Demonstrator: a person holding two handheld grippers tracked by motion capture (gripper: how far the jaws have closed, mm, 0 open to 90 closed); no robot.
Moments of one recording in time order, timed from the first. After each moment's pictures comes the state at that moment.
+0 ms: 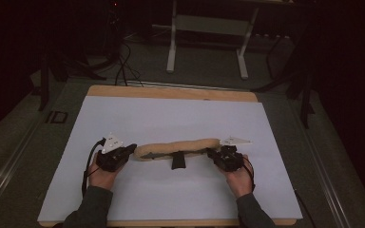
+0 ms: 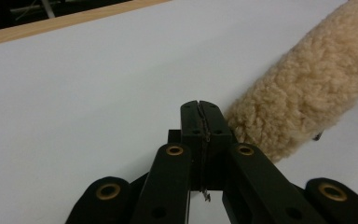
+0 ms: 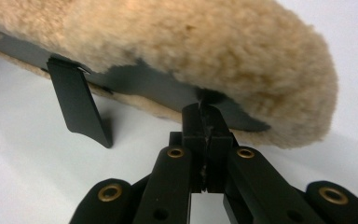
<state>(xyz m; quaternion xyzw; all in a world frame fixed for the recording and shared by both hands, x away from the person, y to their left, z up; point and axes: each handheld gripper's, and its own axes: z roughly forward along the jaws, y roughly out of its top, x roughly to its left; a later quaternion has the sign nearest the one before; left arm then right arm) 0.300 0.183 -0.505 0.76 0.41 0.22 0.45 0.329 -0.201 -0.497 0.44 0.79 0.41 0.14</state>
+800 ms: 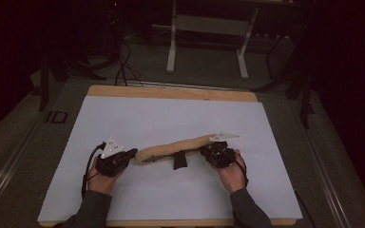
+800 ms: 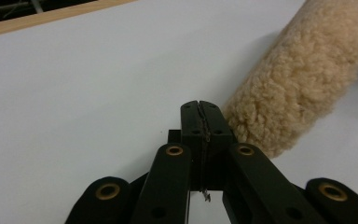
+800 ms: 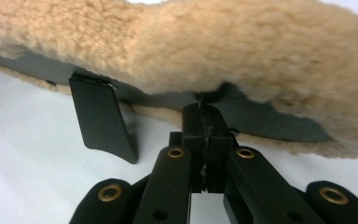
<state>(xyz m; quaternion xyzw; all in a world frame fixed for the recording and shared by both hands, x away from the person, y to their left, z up) 0.286 0.180 -0.504 0.77 0.40 0.21 0.45 0.337 -0.174 -0.488 0.42 0.81 0.39 0.14</state>
